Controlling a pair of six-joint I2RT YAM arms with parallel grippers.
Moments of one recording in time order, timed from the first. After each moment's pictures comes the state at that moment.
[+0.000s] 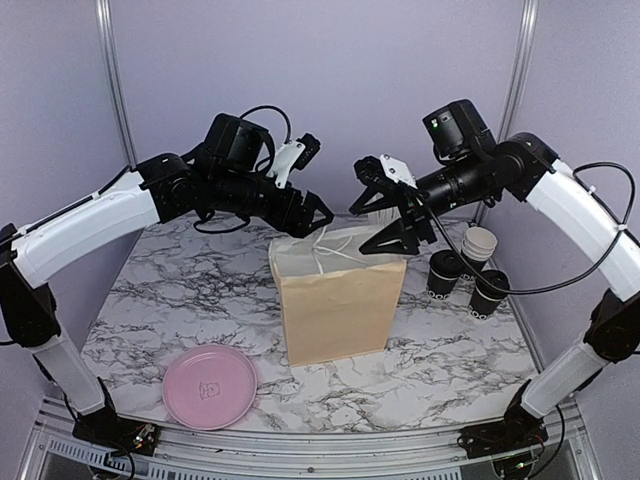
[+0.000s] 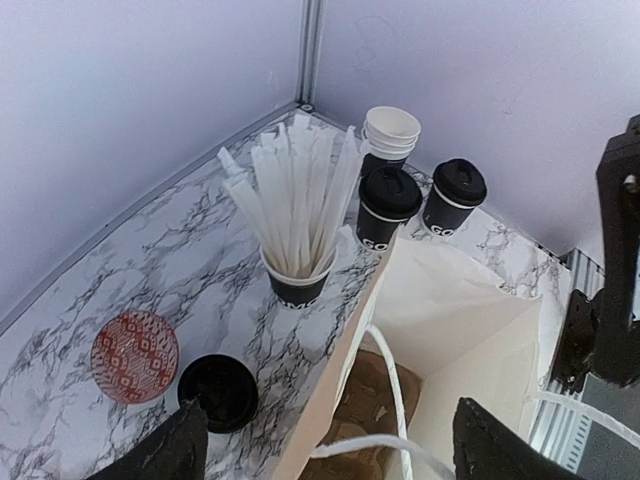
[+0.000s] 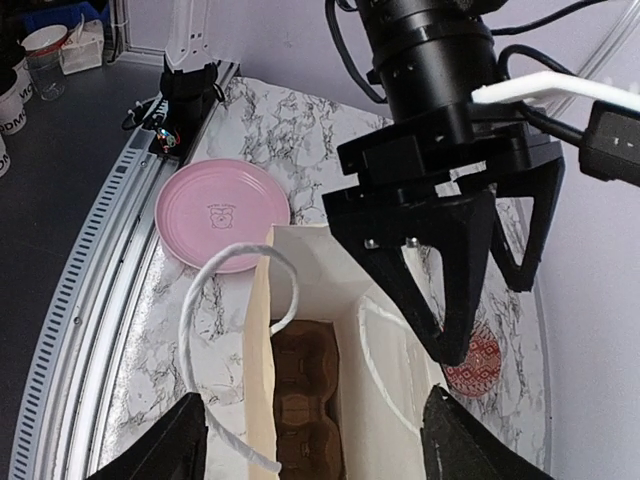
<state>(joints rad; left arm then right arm) -0.89 1.69 1.76 -0.58 0.10 -0.08 0.75 1.52 1.81 -1.03 -0.64 -0.80</state>
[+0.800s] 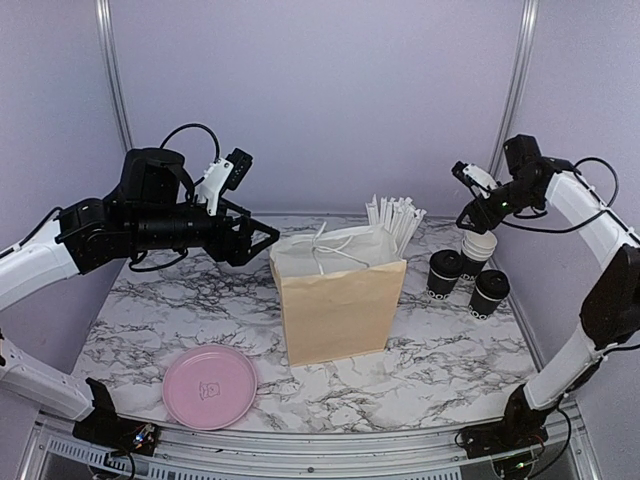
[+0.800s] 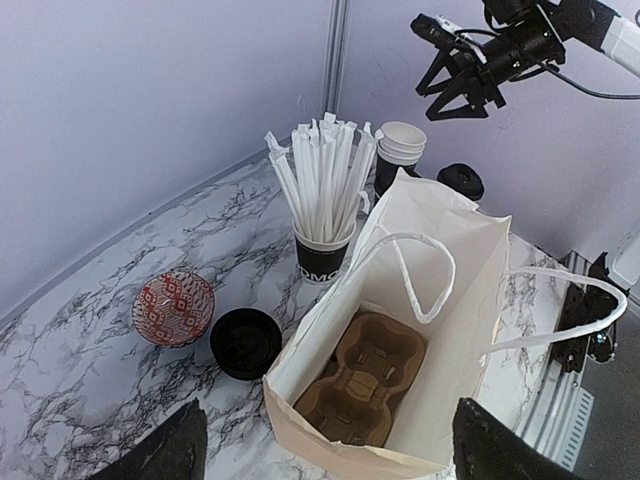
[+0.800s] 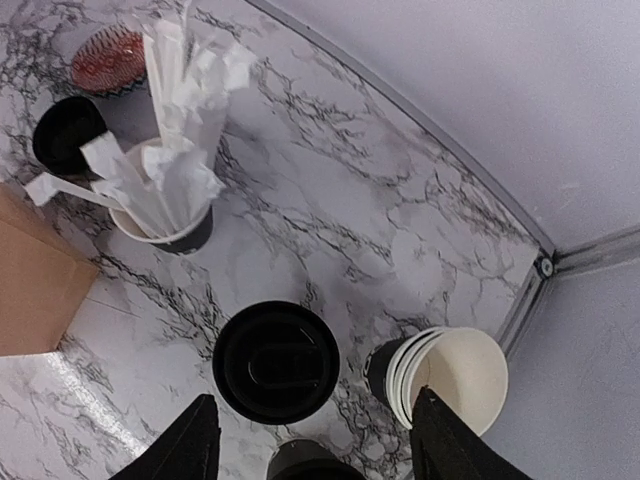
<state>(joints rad) -0.89 1.23 1.27 -0.44 0.02 -0.10 0.05 1.54 1.62 -0.95 -0.34 -0.62</state>
